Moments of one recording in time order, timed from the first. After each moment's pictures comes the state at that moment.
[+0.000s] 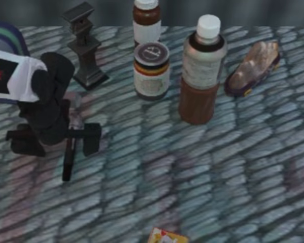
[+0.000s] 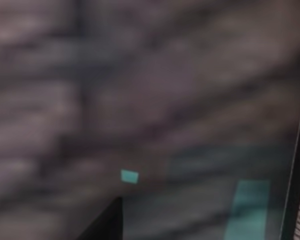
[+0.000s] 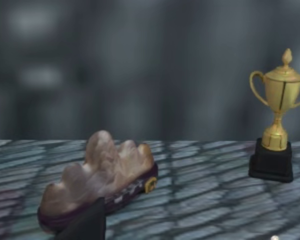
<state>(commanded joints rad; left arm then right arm) -0.27 2.09 1.13 -0.52 0.03 -0.24 0.00 0.00 0.00 0.00 0.00 0.00</state>
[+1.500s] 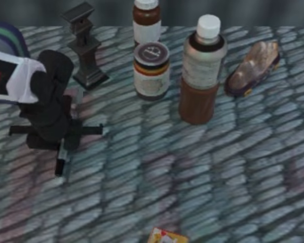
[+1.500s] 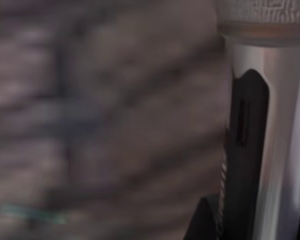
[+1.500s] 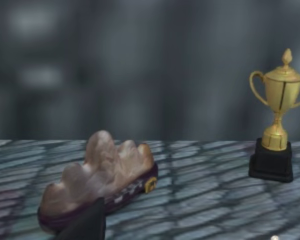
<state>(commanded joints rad) -0.26 2.01 1.13 -0.51 0.01 -0.20 0.00 0.00 0.00 0.00 0.00 0.00</state>
